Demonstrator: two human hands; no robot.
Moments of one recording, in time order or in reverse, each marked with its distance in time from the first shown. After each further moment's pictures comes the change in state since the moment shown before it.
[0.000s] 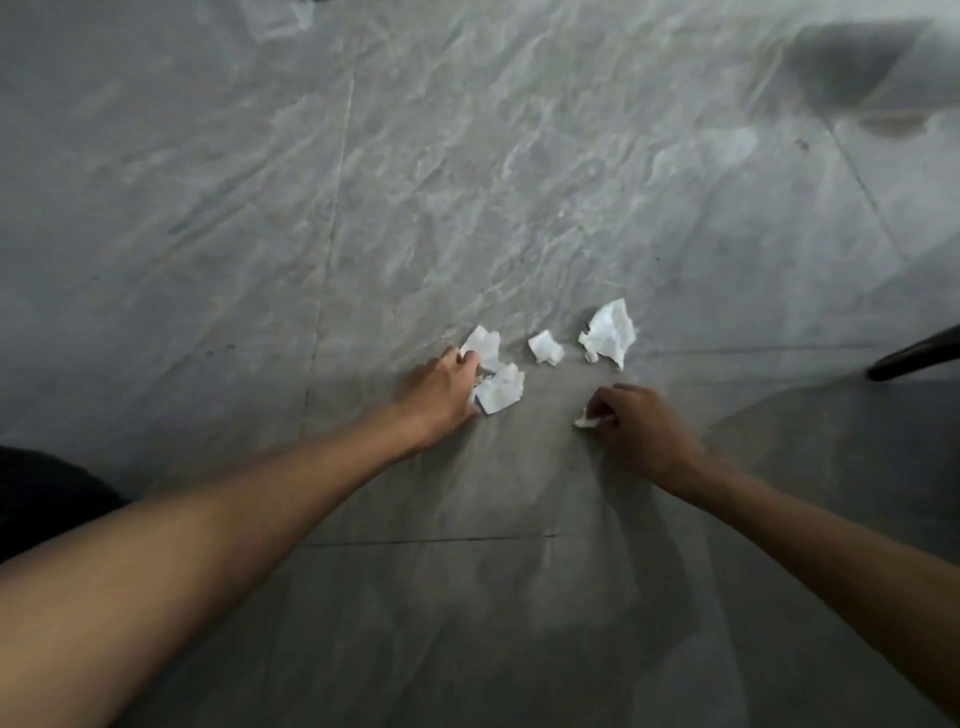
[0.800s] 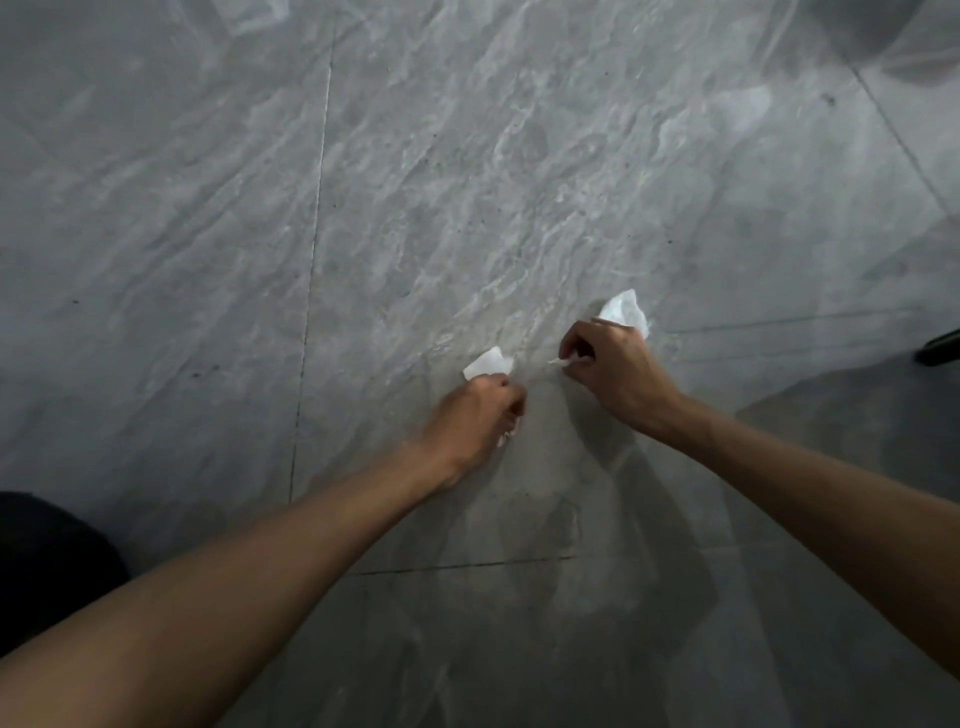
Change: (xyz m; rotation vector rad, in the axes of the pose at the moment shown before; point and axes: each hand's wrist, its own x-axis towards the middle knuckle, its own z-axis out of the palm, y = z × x) left_hand 0.019 0.018 0.028 -0.114 0.090 0.266; right_hand 0.071 -0.013 -0.002 0.178 0.244 -0.095
